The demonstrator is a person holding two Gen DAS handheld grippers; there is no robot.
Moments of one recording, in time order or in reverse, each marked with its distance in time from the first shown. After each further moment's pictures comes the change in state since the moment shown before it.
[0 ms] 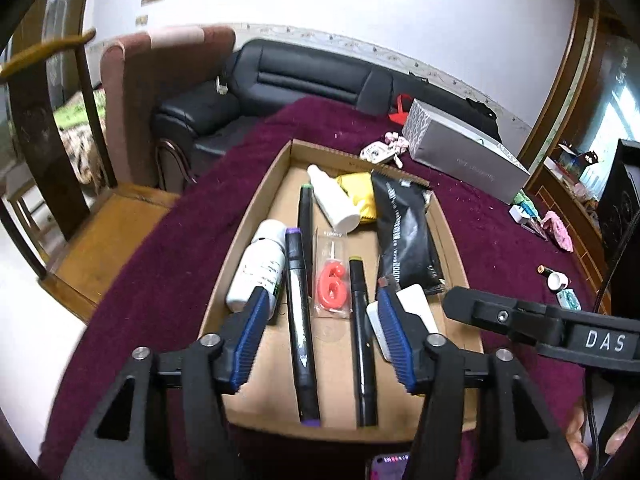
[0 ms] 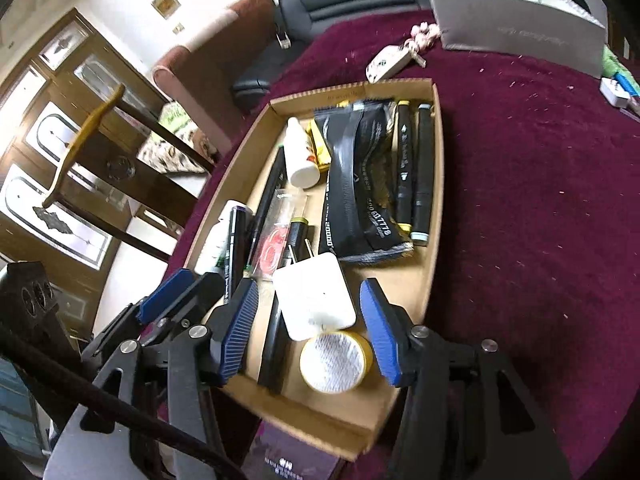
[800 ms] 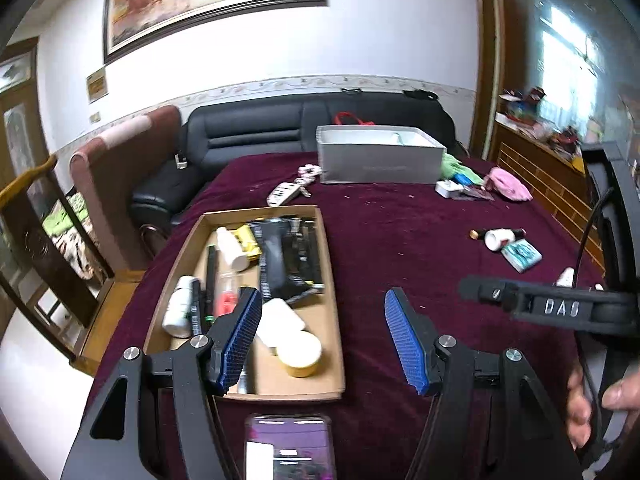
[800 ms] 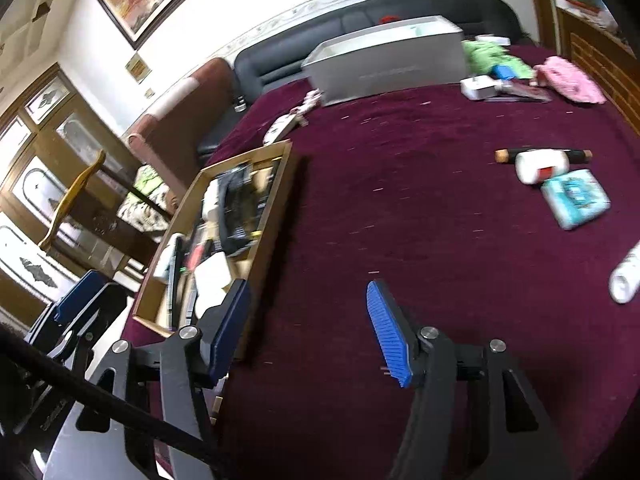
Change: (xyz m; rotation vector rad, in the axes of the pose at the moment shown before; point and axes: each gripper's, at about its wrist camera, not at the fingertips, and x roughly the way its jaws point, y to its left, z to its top) left arm -0.072 -0.152 -0.023 0.322 -0.110 0.015; right arm -0.126 -0.106 -0.053 0.113 -0.215 -0.111
